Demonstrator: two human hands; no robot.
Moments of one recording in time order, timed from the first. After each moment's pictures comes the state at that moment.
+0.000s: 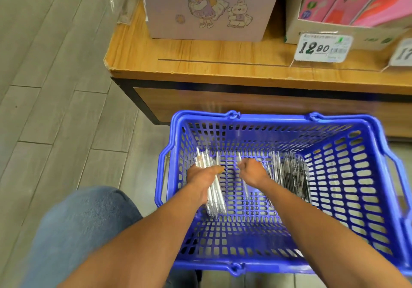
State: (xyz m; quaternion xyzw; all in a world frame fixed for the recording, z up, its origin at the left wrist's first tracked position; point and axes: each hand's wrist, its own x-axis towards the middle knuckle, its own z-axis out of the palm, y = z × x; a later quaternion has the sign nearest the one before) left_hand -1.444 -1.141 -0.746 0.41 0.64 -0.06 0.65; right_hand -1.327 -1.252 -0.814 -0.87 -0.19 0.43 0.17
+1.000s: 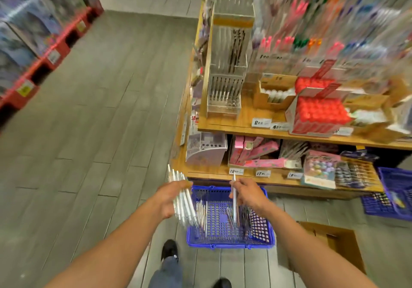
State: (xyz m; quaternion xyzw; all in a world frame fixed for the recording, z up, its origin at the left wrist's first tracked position) left_hand -1.523 -1.092 -0.073 0.39 0.54 -0.09 0.74; right_hand -1.366 -1.277 -0.115 -0.78 -0.10 0.45 0.42
